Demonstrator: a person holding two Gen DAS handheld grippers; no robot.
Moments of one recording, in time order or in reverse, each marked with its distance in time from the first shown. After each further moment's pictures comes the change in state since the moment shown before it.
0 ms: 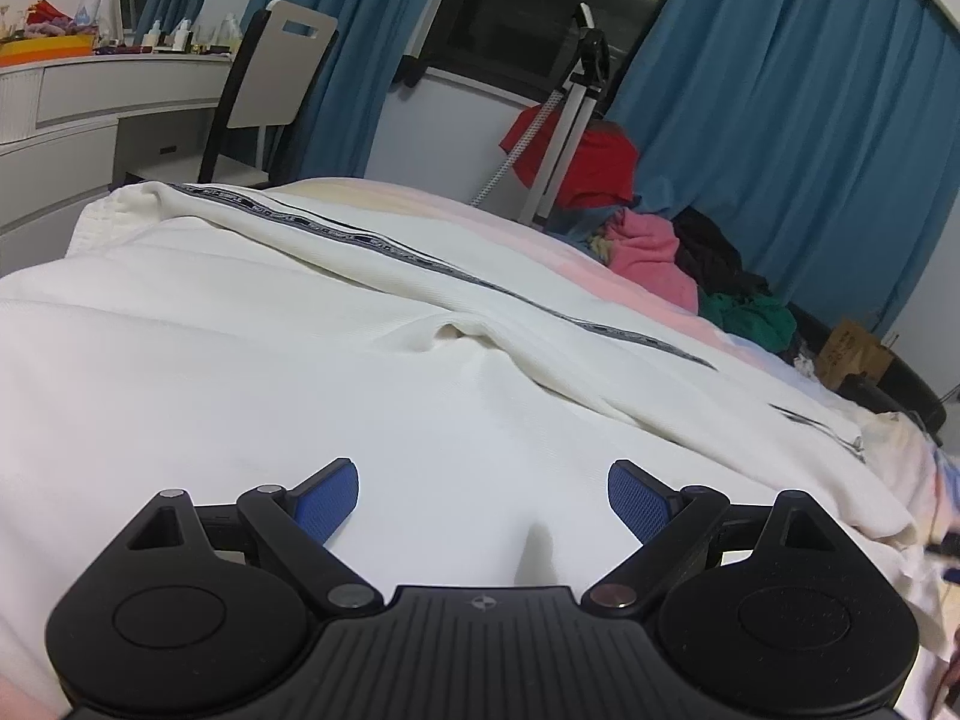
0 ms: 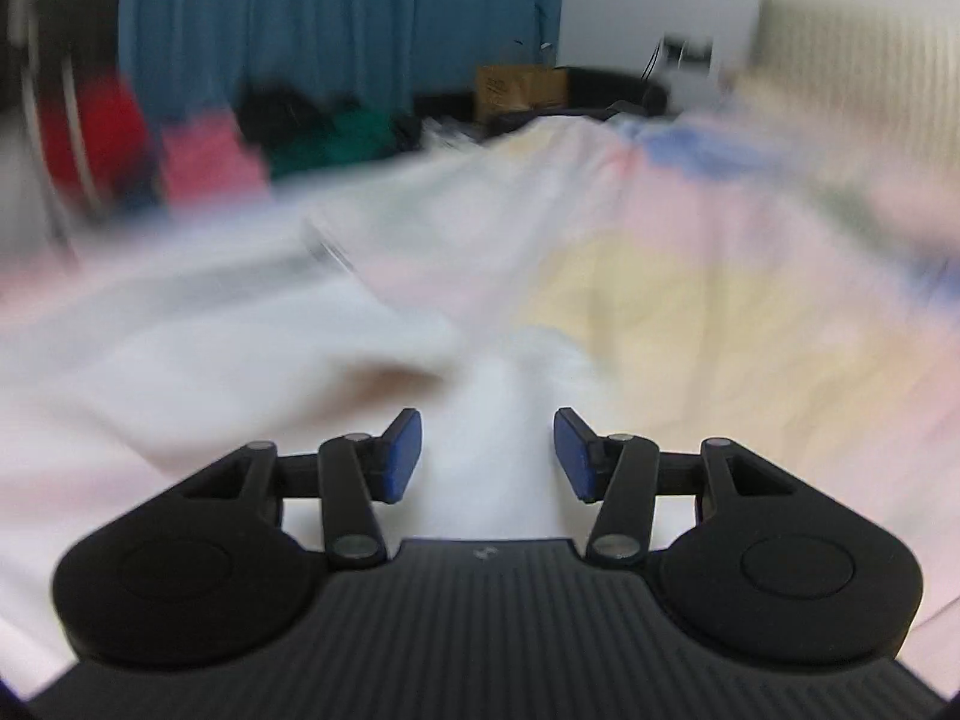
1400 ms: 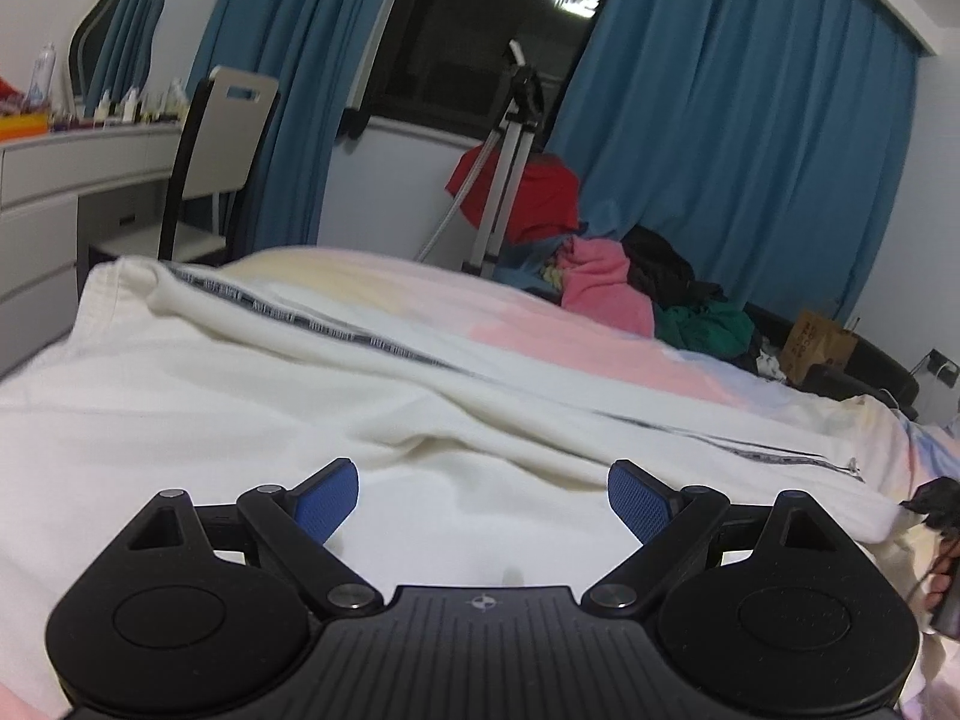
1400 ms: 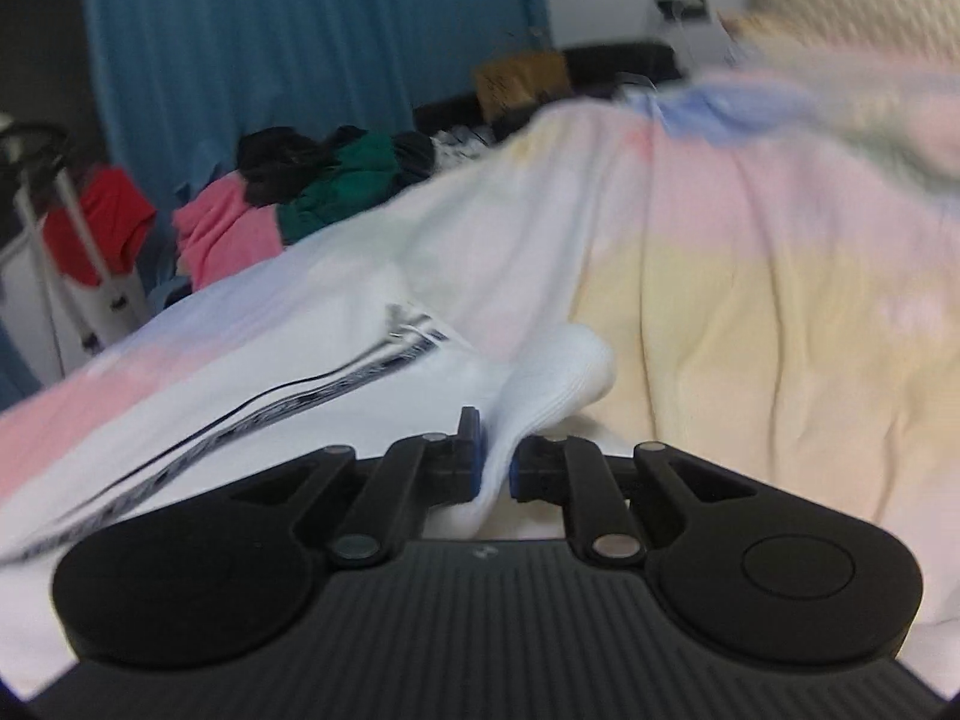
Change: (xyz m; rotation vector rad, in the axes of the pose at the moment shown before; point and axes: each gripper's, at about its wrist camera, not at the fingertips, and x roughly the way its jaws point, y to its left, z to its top) left arm -0.040 -0.021 0.009 0.136 -0.090 -0.048; right arm 0.050 -0.010 0.029 0.026 -0.007 0.005
